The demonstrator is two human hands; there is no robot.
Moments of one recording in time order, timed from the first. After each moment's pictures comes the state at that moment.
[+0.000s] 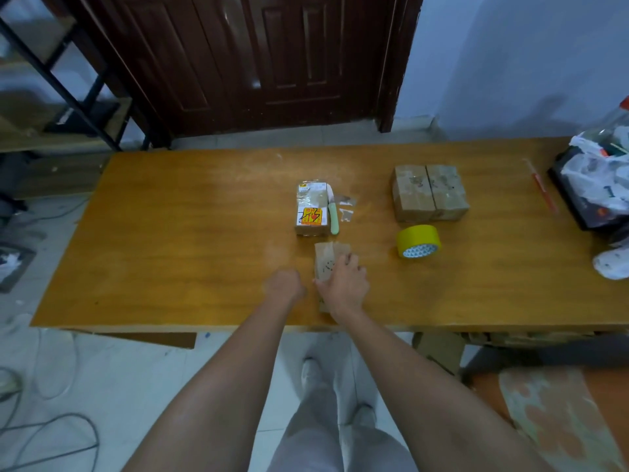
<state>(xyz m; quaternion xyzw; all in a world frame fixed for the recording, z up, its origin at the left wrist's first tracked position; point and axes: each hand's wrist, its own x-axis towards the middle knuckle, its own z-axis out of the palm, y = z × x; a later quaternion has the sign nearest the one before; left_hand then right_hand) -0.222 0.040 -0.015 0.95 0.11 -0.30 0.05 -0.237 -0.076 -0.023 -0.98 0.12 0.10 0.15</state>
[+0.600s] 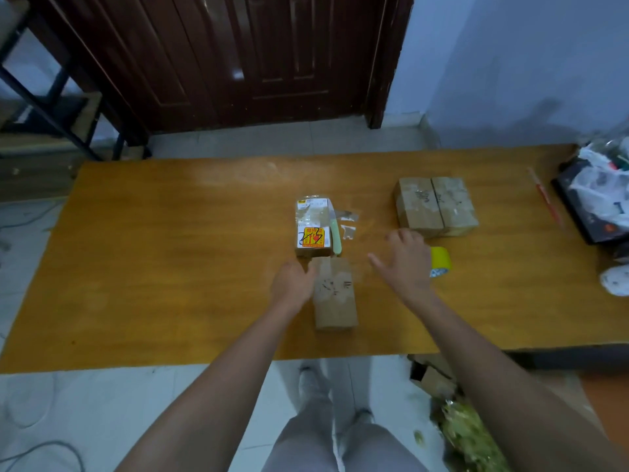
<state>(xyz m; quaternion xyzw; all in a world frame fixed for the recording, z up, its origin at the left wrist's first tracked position) -0.161 0.043 -0.021 0.92 0.18 -0.19 0.28 -0.145 -0.173 0.000 -1.00 0.03 -0.01 0.07</state>
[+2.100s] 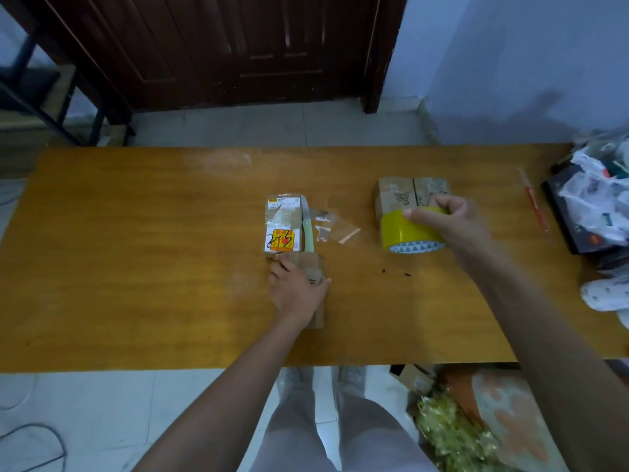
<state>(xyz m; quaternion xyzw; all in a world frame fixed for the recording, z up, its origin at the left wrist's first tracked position) -0.156 -0.037 -0.046 0.95 0.22 -0.14 0.19 -0.099 -0.268 0.121 -0.76 0.07 0.07 0.64</state>
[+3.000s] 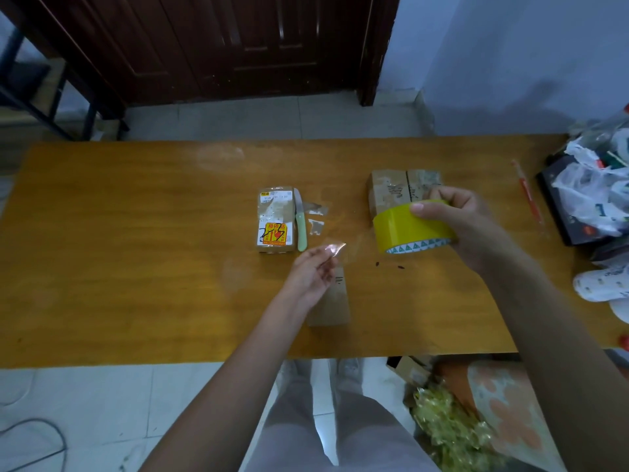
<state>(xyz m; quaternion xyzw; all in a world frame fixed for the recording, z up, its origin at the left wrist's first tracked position) -0.143 -0.062 0.011 0.38 0.36 -0.24 0.82 -0.111 -0.286 0.133 -0.69 0.01 0.16 0.70</state>
